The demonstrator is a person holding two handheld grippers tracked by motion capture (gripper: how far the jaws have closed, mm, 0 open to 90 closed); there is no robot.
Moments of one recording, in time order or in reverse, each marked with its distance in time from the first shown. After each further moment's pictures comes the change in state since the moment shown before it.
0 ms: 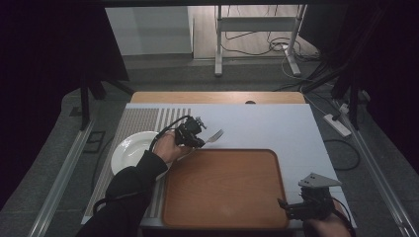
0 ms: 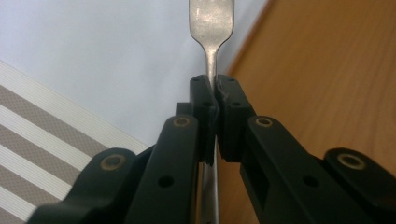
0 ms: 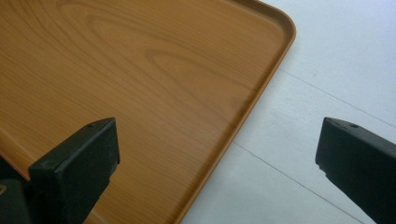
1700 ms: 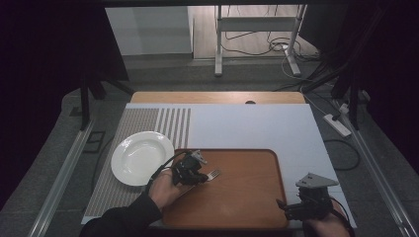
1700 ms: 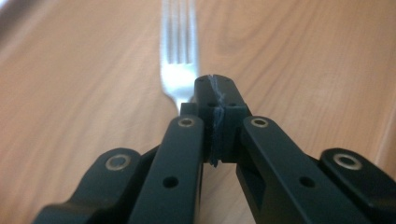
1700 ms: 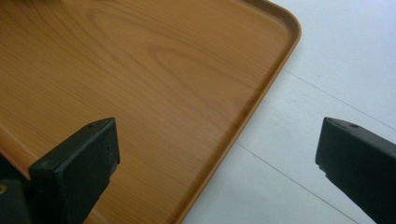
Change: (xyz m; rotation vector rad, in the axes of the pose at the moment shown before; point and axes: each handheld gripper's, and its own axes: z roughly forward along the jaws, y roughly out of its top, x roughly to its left) left arm -0.104 -0.051 -0.004 -0.063 -0.121 -0.042; right arm 0.003 0.002 0.002 0.018 -0.002 -0.031
